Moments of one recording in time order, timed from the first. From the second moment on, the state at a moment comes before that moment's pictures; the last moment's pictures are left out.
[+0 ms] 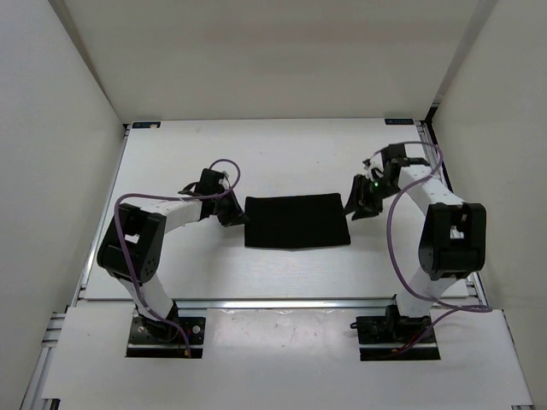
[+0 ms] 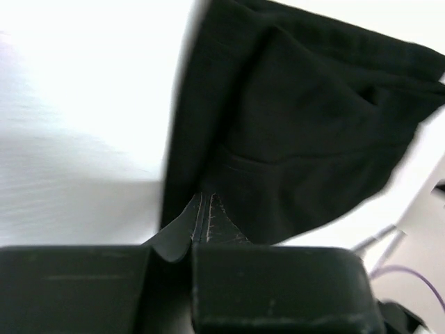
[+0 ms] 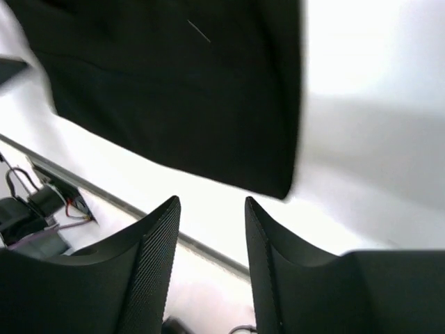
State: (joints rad) left arm -0.35 1.70 0.91 -0.16 0.35 -0.79; right arm 0.08 1.72 1.27 -0.86 -0.55 0.19
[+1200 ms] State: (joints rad) left arm -0.39 1.76 0.94 -0.22 0.23 -0.72; right arm -0.02 1.92 1.08 -0.47 -0.77 0.22
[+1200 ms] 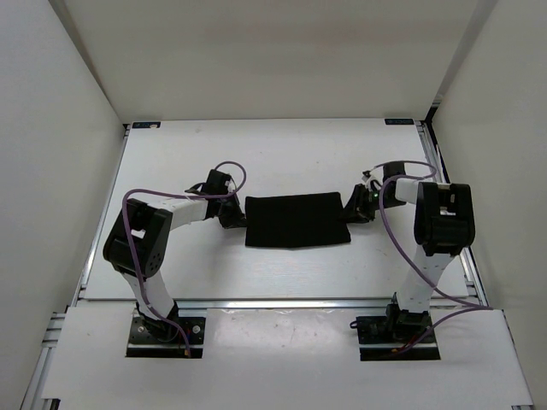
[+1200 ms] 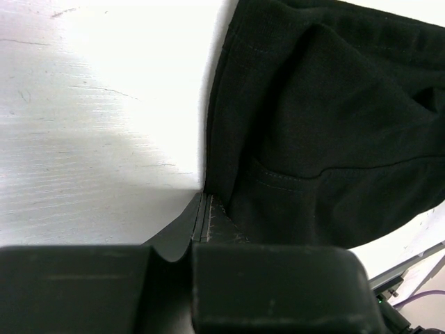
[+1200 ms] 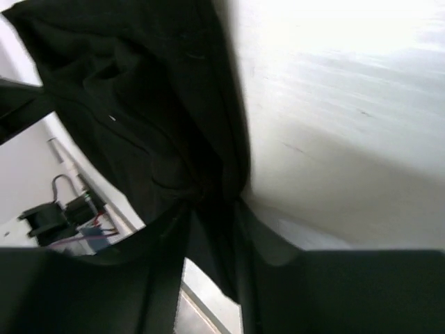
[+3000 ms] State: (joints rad) left arm -0.53 1.83 1.02 -0.24 0.30 -0.73; right arm 0.42 1.91 1.40 -0.62 -0.87 0.24
